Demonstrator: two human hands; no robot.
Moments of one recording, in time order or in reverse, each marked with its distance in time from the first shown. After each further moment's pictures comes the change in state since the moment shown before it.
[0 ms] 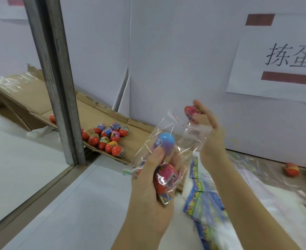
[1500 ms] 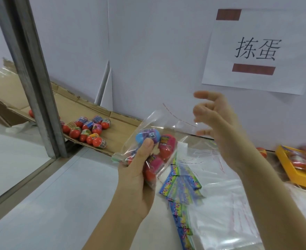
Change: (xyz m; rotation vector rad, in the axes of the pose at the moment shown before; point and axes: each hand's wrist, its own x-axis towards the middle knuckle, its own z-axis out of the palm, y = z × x) left_hand -0.013 -0.016 0.009 0.172 -0.015 -0.022; right_hand -0.052 -0.084 -0.052 -0.557 -0.222 -0.111
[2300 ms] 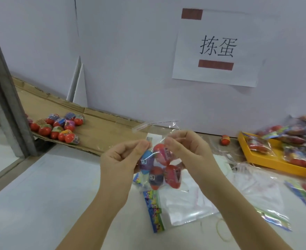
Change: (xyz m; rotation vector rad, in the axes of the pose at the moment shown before) left_hand -0.013 -0.015 0.005 0.492 -0.079 0.114; right_hand -0.072 0.012 -0.001 0.091 0.072 0.236
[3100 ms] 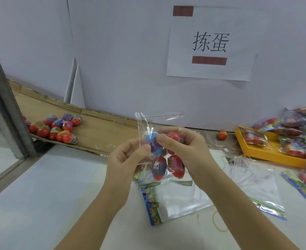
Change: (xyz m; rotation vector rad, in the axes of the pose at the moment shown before) left_hand -0.008 -0.004 0.005 0.013 -0.153 -0.025; right_hand -0.001 -0.002 -0.002 0.202 0.003 0.036
